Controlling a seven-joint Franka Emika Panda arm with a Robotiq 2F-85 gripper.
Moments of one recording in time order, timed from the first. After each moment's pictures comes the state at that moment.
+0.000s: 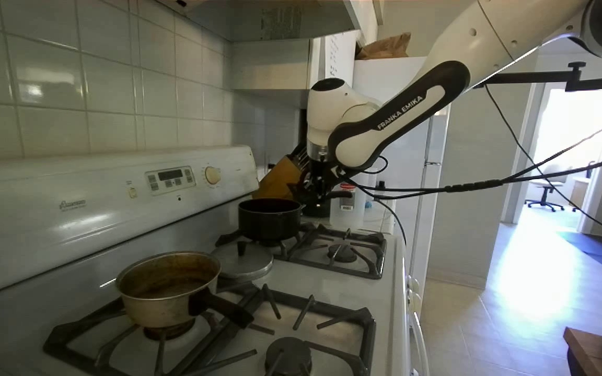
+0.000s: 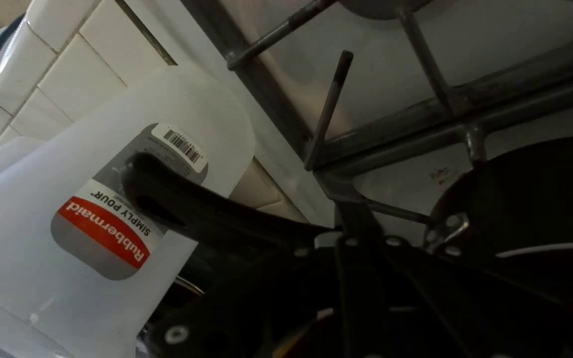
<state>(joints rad) 0.01 0.65 -0.30 -1.50 -0.46 2.40 0.57</state>
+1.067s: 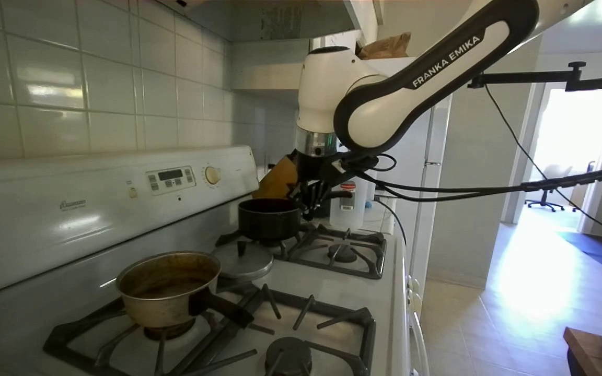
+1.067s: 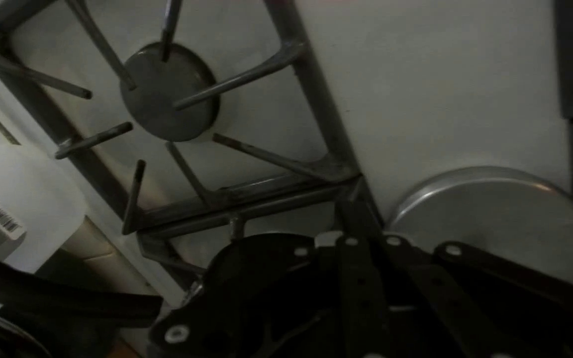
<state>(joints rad) 0.10 0.44 -0.14 -1.76 -0.39 2.38 0.54</state>
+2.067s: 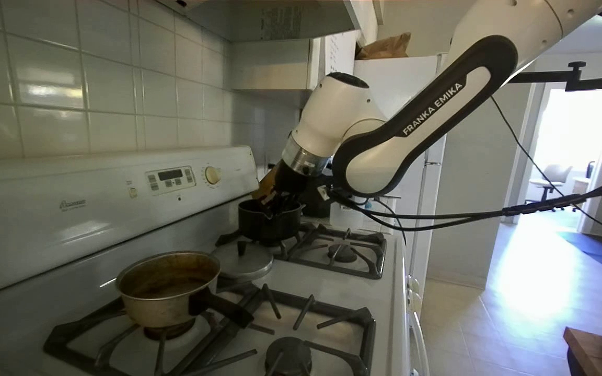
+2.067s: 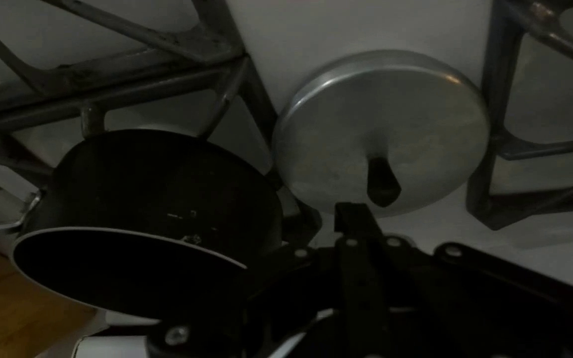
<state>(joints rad) 0.15 0.54 -0.21 -1.80 -0.34 2.89 0.47</state>
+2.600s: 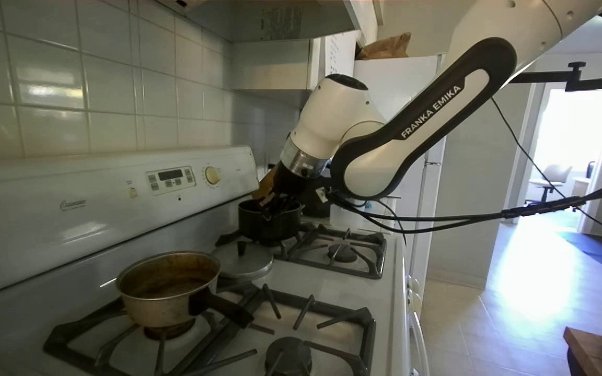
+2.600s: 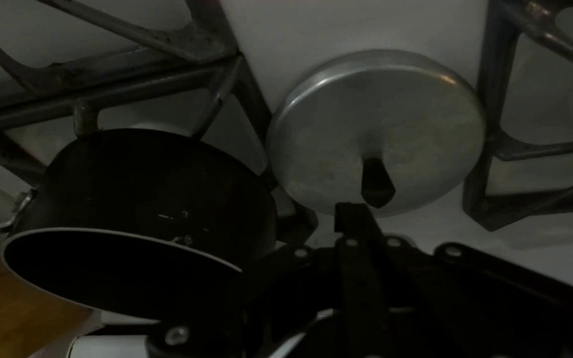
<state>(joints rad) 0.18 0.55 -0.23 -1.80 -0.32 2.90 0.47</state>
